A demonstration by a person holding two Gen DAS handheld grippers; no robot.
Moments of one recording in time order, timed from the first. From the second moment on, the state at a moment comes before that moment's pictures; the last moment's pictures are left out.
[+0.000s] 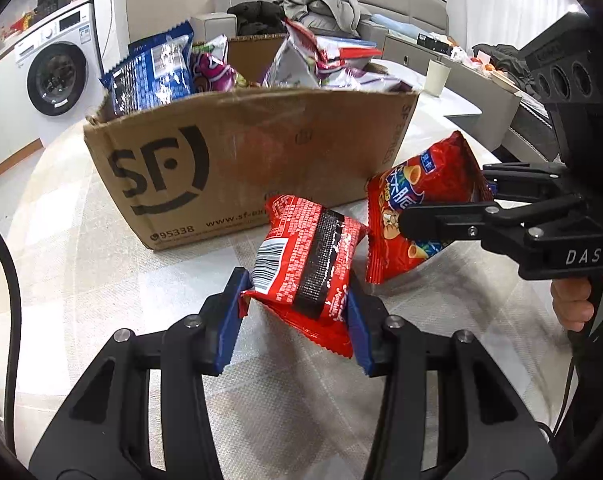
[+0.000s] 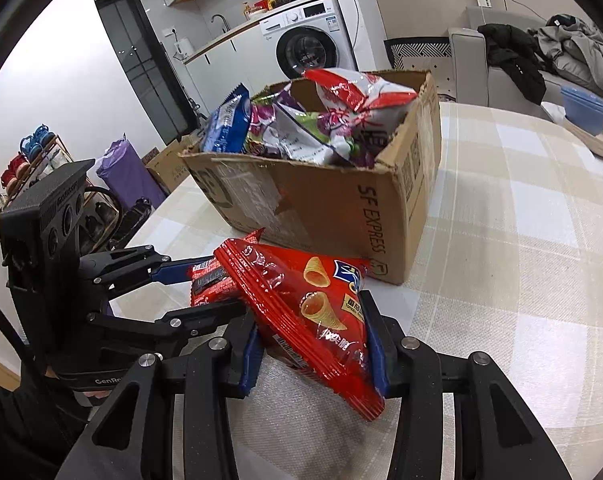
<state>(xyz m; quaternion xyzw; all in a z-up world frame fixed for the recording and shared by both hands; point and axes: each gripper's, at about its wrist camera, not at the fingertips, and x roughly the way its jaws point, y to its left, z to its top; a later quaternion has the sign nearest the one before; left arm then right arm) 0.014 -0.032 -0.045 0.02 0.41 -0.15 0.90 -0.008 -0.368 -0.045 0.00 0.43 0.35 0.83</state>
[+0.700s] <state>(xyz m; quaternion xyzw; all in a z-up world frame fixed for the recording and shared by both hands) -0.049 0.005 0.036 -0.01 0.34 -0.17 0.93 -0.032 -0.382 0.005 0.01 0.37 0.36 0.86</state>
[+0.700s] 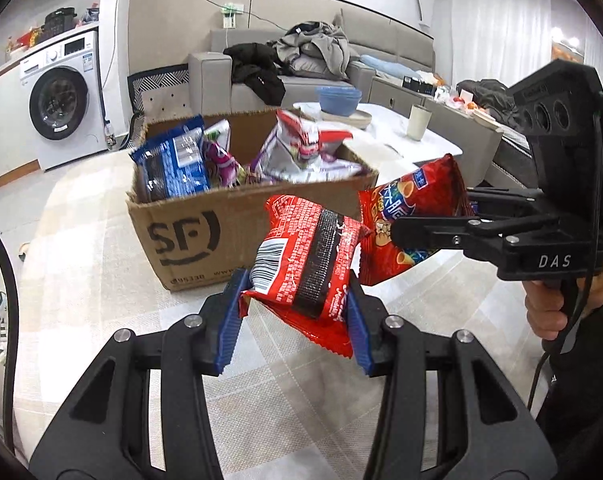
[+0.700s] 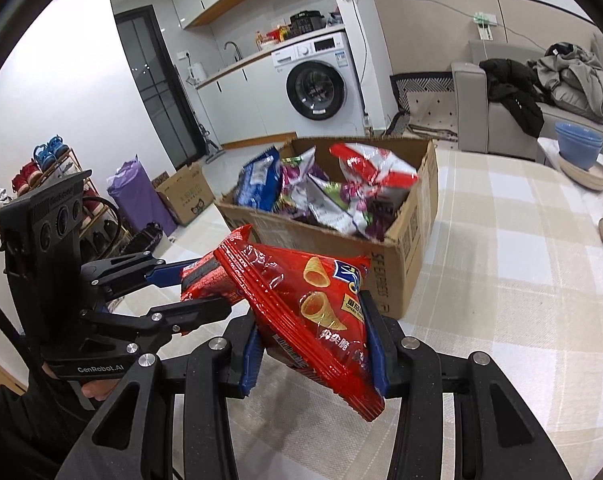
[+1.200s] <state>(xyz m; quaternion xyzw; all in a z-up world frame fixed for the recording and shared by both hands) -0.094 0.034 0.078 -0.03 0.30 -0.16 0.94 -0.034 -0.395 0.028 0.04 0.32 0.35 0.88</state>
